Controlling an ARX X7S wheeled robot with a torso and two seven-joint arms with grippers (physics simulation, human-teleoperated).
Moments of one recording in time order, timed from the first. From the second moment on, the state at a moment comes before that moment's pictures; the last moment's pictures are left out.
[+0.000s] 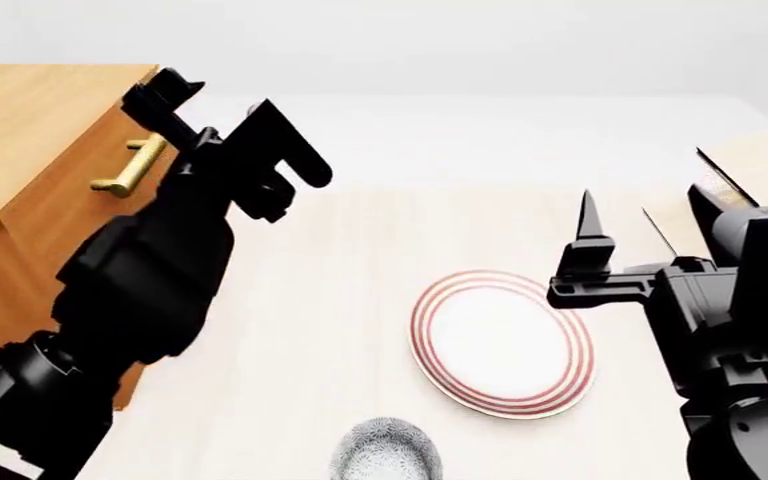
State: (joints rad) left arm -1.16 -0.40 0.86 -0.17 0.05 -0.84 -0.05; right arm 0.45 0.40 0.16 -0.88 0.60 1.12 0.30
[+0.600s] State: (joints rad) left arm -1.20 -0.38 0.91 -0.36 0.09 -0.83 -0.07; right arm 0.41 0.40 0.14 -0.85 0.59 1.07 0.31
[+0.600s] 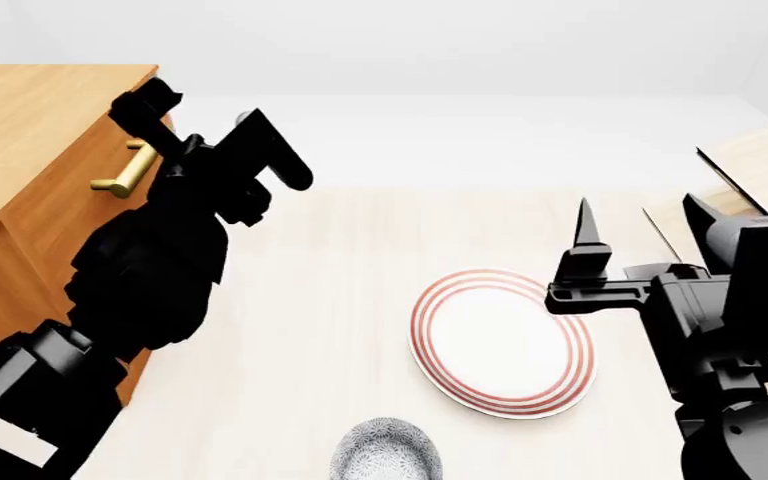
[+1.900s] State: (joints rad) left arm -1.22 -0.34 0.98 -0.67 0.14 -0.72 -0.10; right arm 0.39 0.40 0.12 -0.81 0.60 1.01 0.31
